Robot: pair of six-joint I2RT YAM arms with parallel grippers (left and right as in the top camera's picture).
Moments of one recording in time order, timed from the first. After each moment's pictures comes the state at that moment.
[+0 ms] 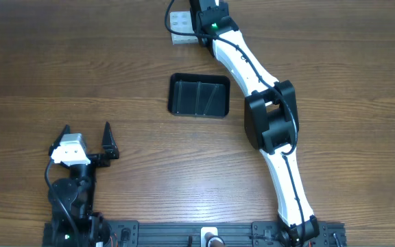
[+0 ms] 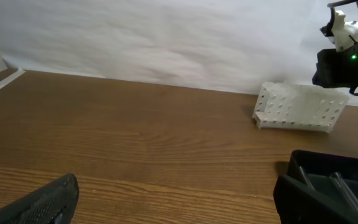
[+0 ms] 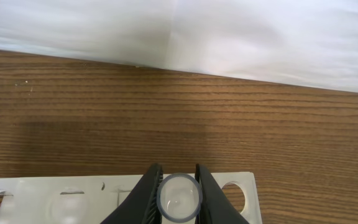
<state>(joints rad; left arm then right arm) 0.05 0.01 0.01 -0.07 0.00 -0.10 0.41 2.51 2.23 -0.41 0.40 0.13</state>
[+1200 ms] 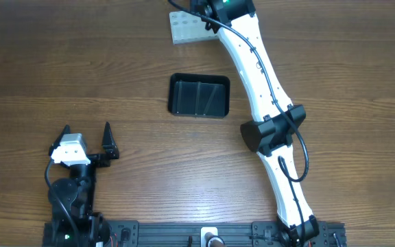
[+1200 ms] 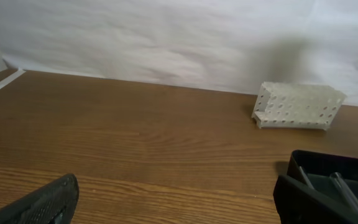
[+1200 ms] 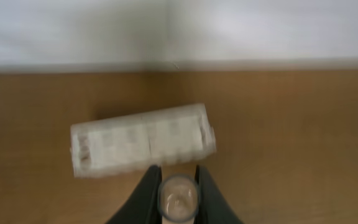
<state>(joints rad) 0.05 0.01 0.01 -0.07 0.00 -0.10 0.45 2.51 2.89 -1.25 0.37 0.37</state>
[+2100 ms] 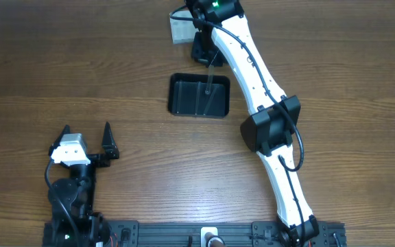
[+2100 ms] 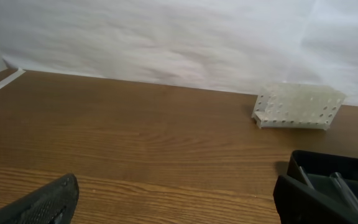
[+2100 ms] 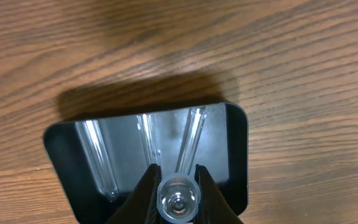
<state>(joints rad) 0.05 0.01 0.01 -0.07 0.00 -0.10 0.45 2.51 2.66 -1.61 0.08 0.65</state>
